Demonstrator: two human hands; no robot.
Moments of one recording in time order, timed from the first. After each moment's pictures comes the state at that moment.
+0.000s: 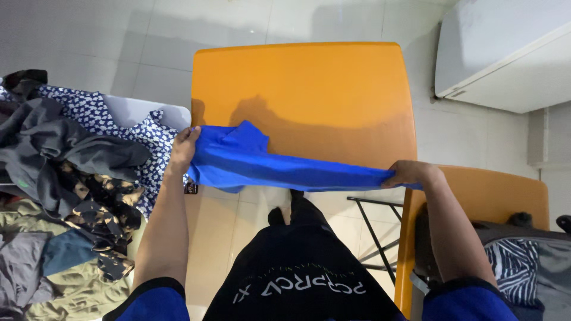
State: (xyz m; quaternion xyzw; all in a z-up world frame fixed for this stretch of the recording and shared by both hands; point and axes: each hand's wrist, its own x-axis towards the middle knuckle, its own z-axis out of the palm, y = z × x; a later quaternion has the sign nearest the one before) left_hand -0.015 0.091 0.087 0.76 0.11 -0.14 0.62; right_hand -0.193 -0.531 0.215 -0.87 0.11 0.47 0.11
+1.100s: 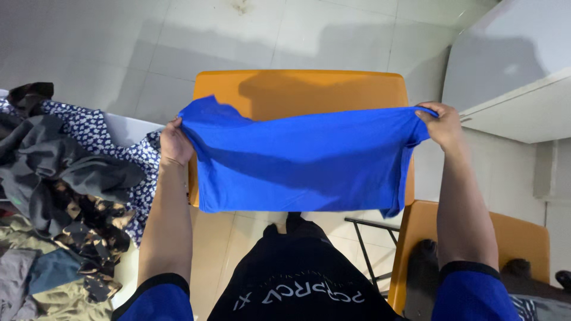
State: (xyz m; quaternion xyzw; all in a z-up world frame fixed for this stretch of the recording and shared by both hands) left_hand 0.067 0.041 0.147 0.41 0.02 -0.10 0.90; right_hand -0.031 -0.668 0.189 -0.91 0.12 -0.07 0.40
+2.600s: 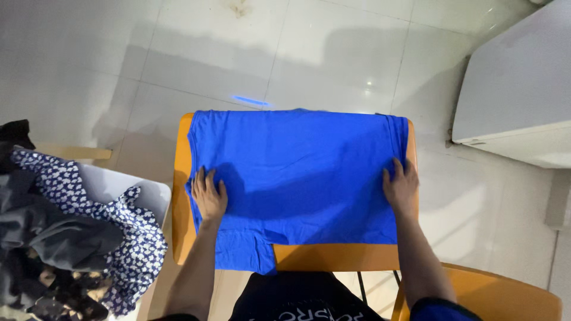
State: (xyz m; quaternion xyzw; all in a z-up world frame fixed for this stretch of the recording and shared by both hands) left_hand 0.059 -0.057 0.011 0.97 0.02 0.13 0.19; right_hand 0.005 -0.642 -0.016 -0.97 0.14 -0.13 0.15
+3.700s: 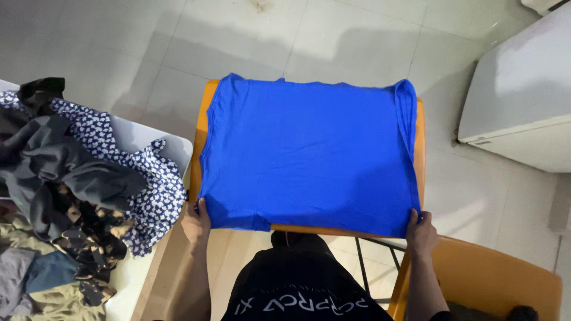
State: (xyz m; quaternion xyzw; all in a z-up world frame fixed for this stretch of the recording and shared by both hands) left_hand -0.131 0.041 0.026 0.90 0.34 0.02 0.26; right_hand -0.209 -0.610 0.056 -0.92 0.36 0.02 0.13
